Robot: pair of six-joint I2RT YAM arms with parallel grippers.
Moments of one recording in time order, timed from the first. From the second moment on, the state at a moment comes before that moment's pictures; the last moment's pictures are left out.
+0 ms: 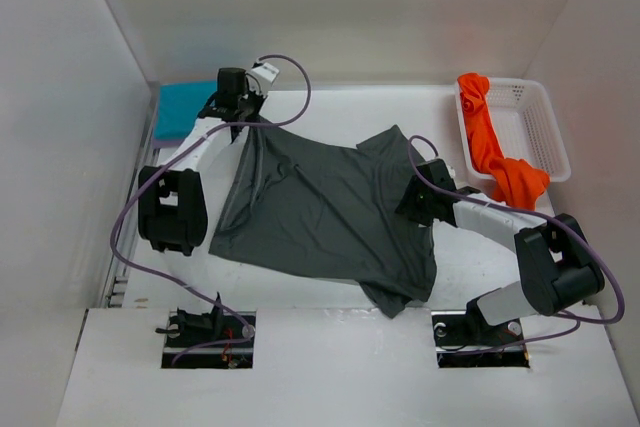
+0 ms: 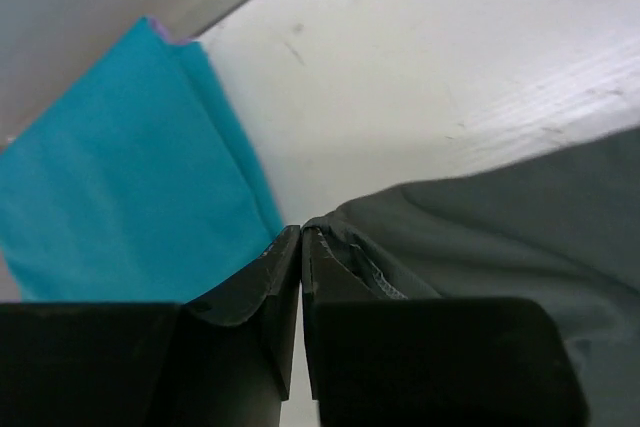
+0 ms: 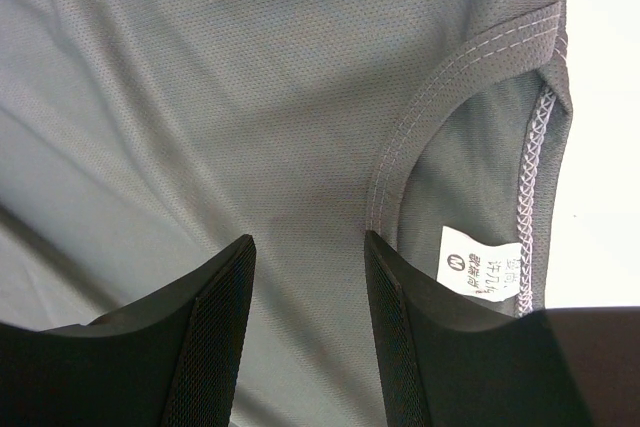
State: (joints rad) left arm -0.17 1.87 1.51 -0.21 0.04 0.40; right arm 0.38 1.45 0.71 -0.24 0.08 0.80
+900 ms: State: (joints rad) left arm -0.21 1.79 1.22 -0.27 0.13 0.44; right arm 0.44 1.34 0.78 -0.50 0.23 0.73
